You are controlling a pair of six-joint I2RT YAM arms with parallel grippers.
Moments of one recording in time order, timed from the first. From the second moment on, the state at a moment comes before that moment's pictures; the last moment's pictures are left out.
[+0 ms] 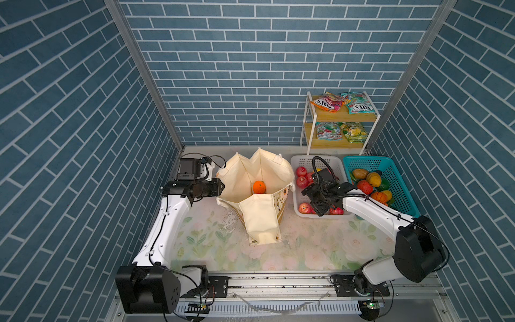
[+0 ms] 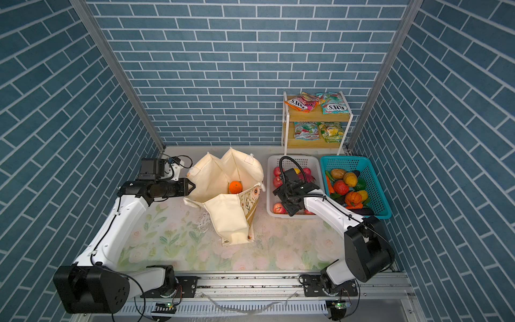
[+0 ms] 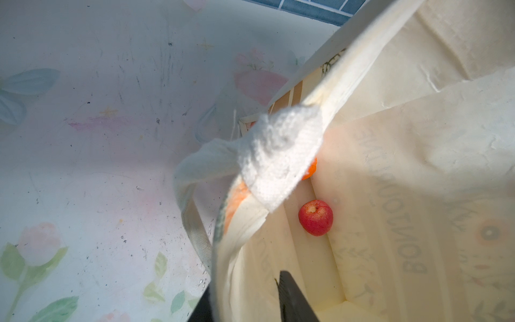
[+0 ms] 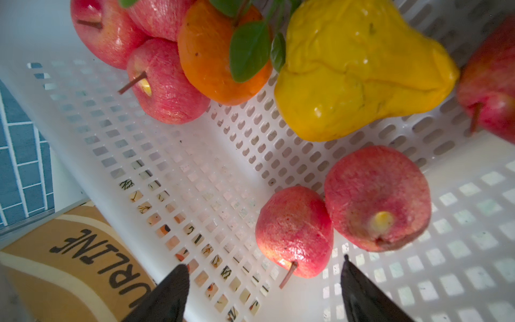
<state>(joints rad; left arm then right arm) -0.02 1.22 1.13 -0.81 0.34 -0.12 0.57 1.48 1.03 -0.63 -0.03 1.39</state>
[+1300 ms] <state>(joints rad) -0.02 1.22 1.13 -0.81 0.33 -0.12 0.57 1.58 1.04 -0.61 -0.05 1.38</state>
